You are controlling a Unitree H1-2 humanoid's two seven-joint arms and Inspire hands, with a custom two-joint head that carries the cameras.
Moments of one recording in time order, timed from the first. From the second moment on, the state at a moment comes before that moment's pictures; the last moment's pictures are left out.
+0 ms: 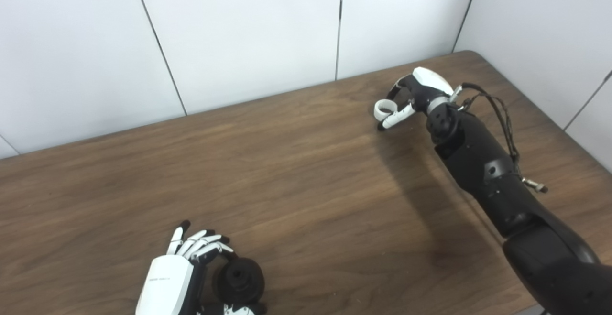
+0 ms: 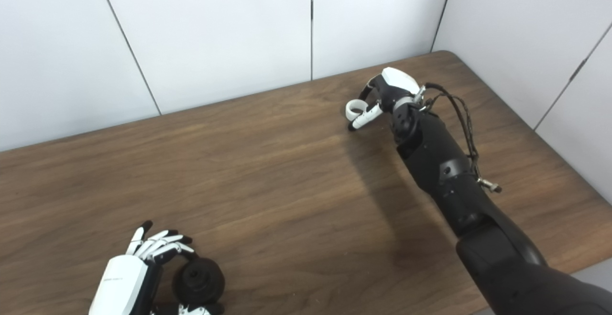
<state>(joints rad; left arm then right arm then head) 0.14 0.23 -0.35 -0.21 0.94 -0.13 0.10 -0.57 -0.50 0.10 0.38 -0.67 0.46 0.16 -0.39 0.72</state>
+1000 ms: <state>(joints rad) 0.15 0.20 -0.35 -0.21 0.98 -0.13 0.11 -0.46 -0.55 0.15 0.12 -0.60 0.43 0.19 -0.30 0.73</state>
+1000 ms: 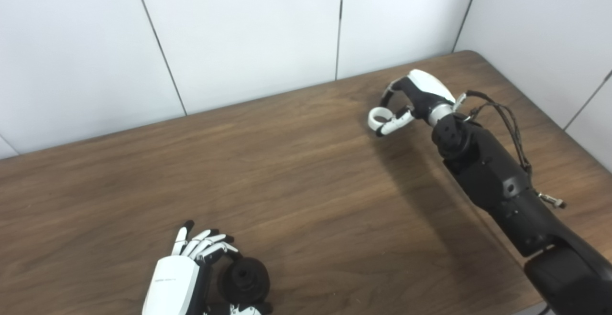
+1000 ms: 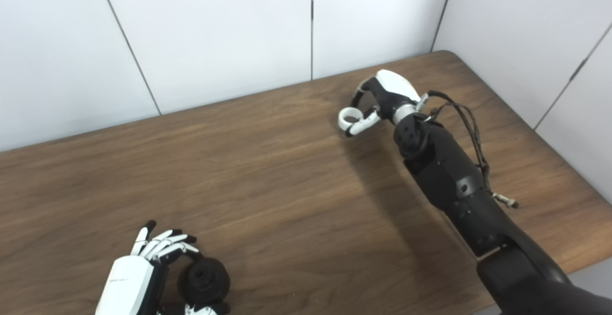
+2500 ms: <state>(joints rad) 0.12 0.13 -0.42 -0.21 1.07 -0.04 0.09 -0.26 -0.27 0.29 -0.74 -0.82 0.47 0.92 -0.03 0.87</state>
